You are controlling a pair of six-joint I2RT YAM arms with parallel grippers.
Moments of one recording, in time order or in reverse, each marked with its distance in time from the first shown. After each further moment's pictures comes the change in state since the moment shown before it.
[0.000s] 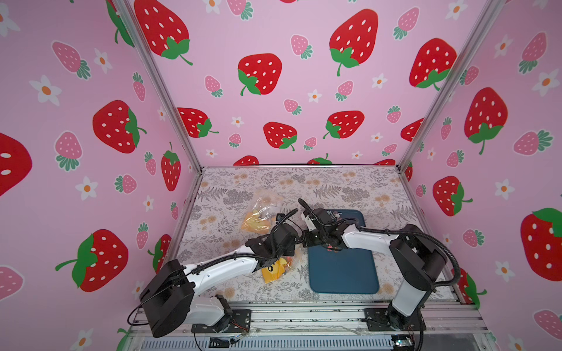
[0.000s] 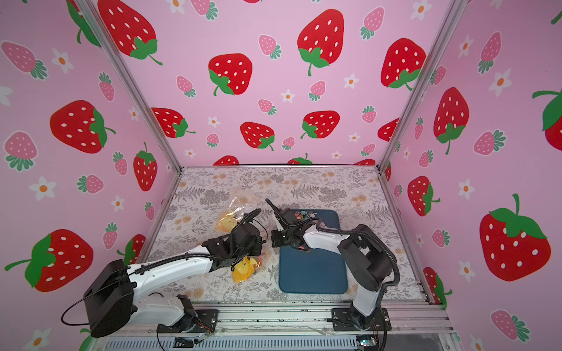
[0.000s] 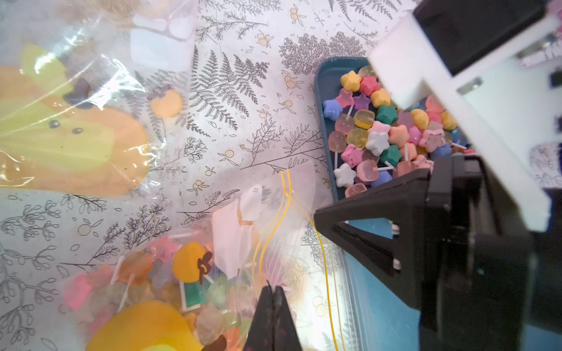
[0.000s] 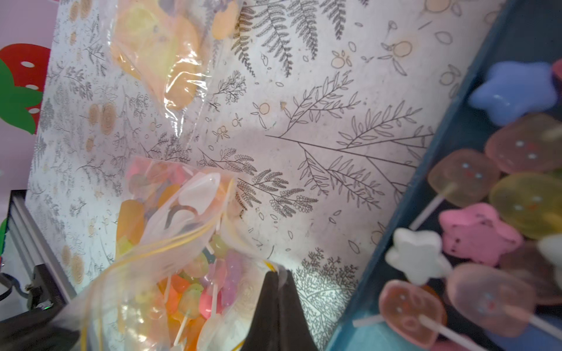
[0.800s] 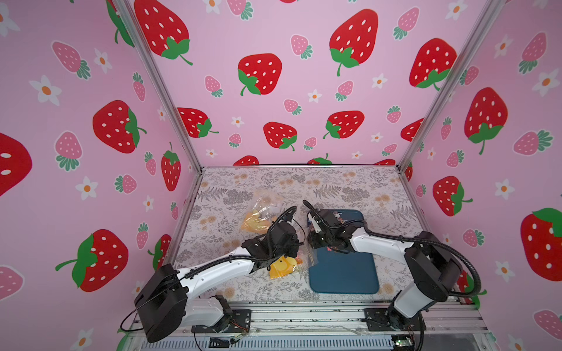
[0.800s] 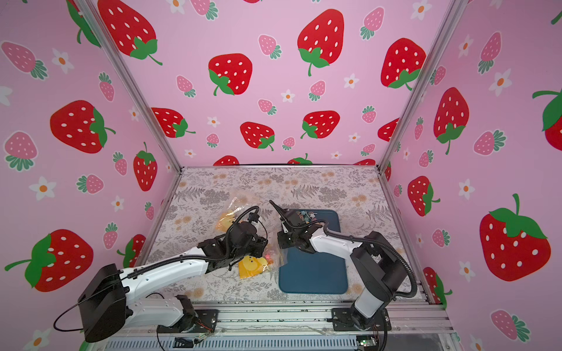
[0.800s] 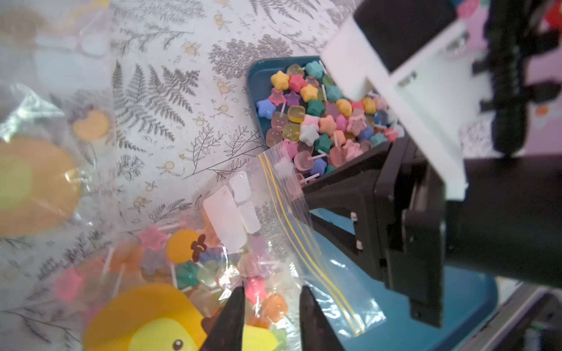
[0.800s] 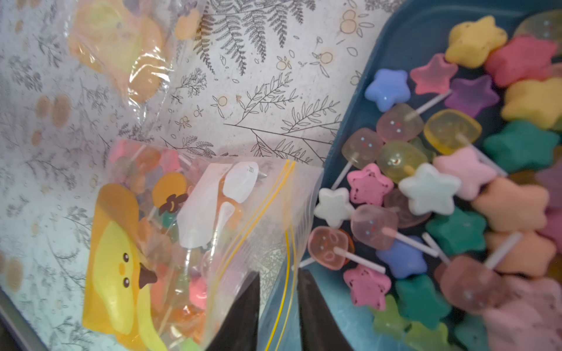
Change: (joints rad) left arm 0.005 -0.047 -0.003 0.076 0.177 0.129; right arm 0.000 -0.143 -0.079 -0.076 0.138 -0.080
